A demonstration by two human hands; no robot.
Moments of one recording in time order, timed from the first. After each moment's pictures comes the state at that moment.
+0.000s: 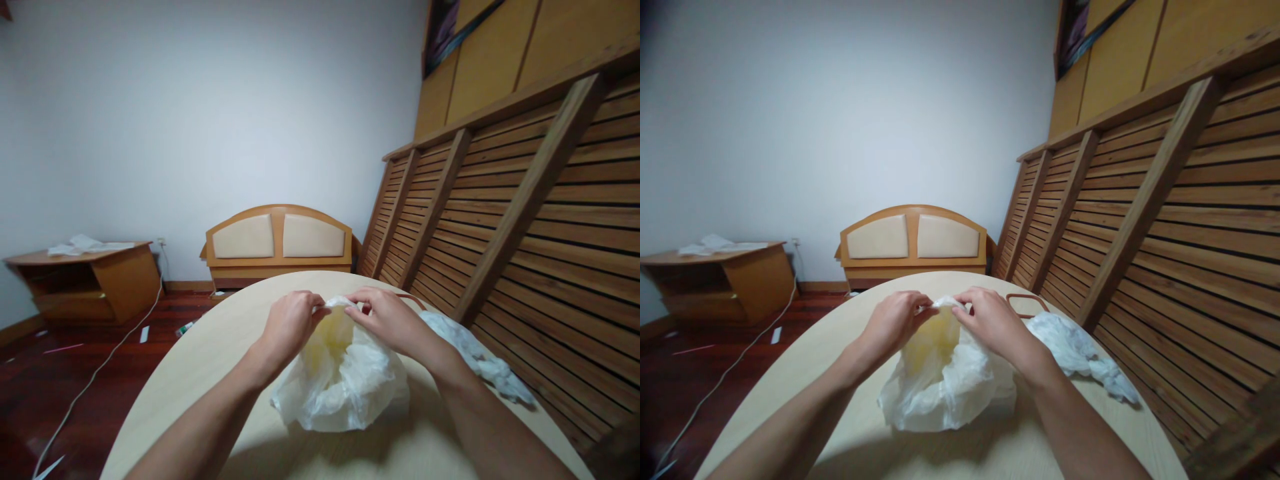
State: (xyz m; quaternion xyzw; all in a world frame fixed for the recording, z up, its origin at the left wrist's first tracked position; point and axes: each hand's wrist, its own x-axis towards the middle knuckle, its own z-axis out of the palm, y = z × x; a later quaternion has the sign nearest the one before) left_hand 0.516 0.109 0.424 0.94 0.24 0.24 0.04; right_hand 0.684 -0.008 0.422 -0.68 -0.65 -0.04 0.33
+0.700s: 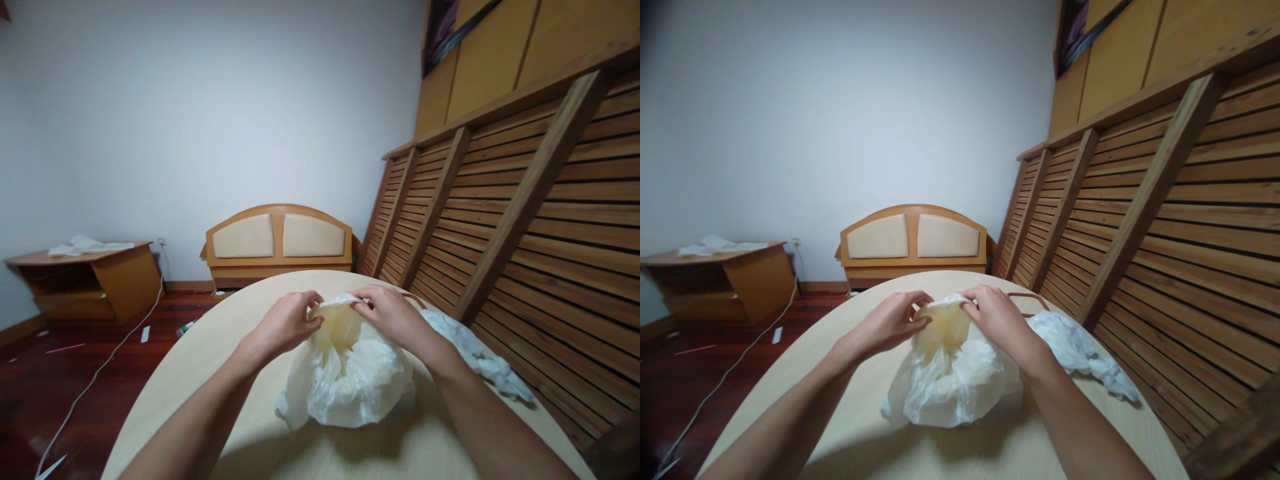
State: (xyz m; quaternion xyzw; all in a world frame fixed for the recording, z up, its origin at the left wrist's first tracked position) left_hand 0.504 0.120 0.427 0.94 0.21 0.22 0.16; right_hand 0.692 -0.003 0.416 -0.71 -0.63 -0.09 0.31
